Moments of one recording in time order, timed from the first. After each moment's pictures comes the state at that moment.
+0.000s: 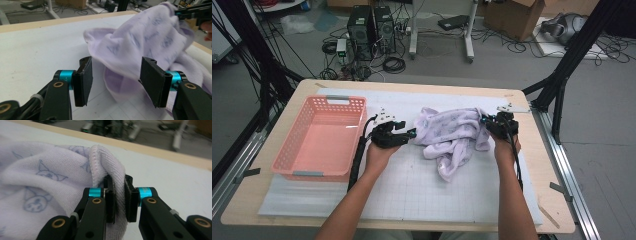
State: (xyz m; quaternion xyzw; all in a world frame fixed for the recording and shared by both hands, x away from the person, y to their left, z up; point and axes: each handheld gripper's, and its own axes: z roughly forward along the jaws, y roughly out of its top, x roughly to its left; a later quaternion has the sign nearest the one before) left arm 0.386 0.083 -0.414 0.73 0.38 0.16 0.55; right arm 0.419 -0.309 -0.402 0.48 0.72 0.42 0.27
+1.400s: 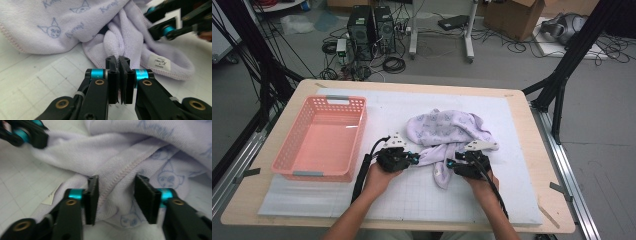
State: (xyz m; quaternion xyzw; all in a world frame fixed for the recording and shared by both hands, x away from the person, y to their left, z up) left arm 0.333 0.069 -0.438 0.81 0.31 0.07 0.49; right arm 0.321 -0.220 -0.439 0.40 0.81 0.40 0.14
